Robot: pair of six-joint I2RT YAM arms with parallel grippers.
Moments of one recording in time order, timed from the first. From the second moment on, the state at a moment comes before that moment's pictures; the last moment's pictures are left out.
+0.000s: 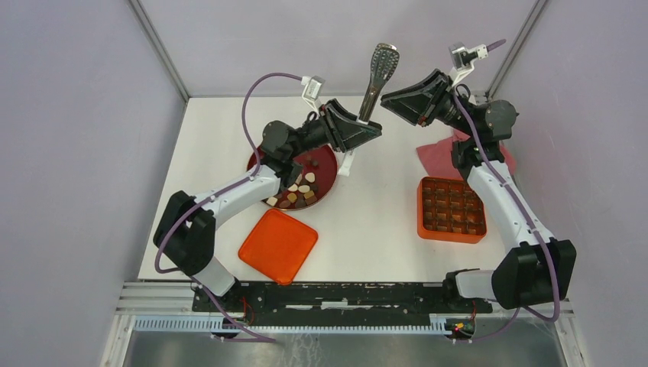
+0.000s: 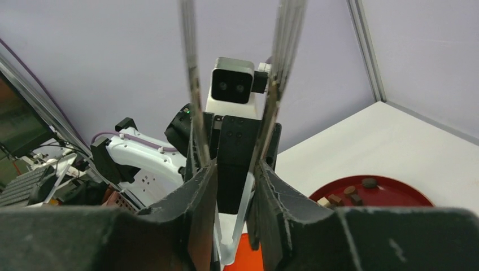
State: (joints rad) left arm -0.67 1.60 1.15 1.02 0.66 -1.05; right arm 0.15 1.33 1.17 0.79 -0.99 1.05
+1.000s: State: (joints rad) left arm -0.66 1.63 1.17 1.08 0.68 -1.12; right arm 0.25 1.36 1.19 0.71 -0.90 0.97
